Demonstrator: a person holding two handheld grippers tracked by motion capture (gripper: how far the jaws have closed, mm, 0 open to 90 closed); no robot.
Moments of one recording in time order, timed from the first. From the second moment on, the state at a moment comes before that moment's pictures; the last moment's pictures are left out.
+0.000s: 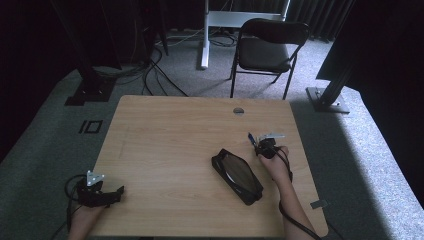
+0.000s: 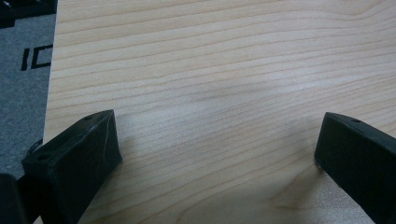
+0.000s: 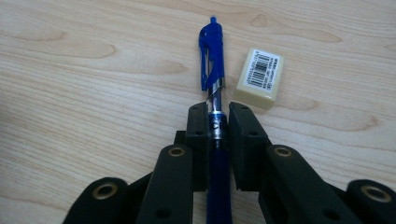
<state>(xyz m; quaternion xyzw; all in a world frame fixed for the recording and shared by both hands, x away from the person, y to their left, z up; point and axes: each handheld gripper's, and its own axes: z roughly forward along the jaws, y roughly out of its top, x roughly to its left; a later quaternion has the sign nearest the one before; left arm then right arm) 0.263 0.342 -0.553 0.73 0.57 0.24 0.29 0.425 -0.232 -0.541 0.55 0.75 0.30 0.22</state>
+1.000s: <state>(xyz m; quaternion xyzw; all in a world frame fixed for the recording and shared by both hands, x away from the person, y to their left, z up) 0.263 0.342 -0.553 0.73 0.57 0.24 0.29 0.411 -0.240 -0.514 0.56 0.73 0.34 0.19</state>
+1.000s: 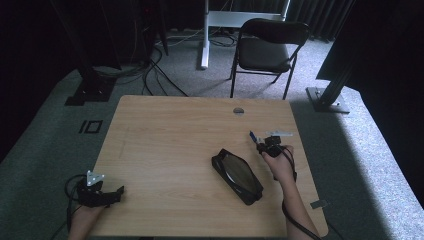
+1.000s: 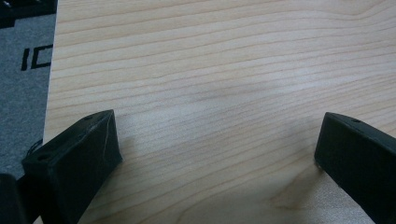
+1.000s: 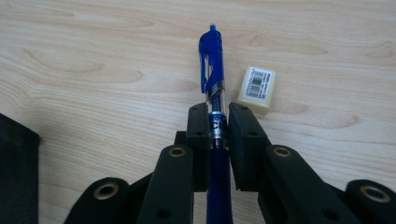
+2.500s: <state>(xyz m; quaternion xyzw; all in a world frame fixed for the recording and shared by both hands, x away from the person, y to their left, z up) 0.263 0.342 -0.553 0.73 0.57 0.24 0.29 0.365 -0.240 -0.441 0.52 0.71 0.42 0.22</state>
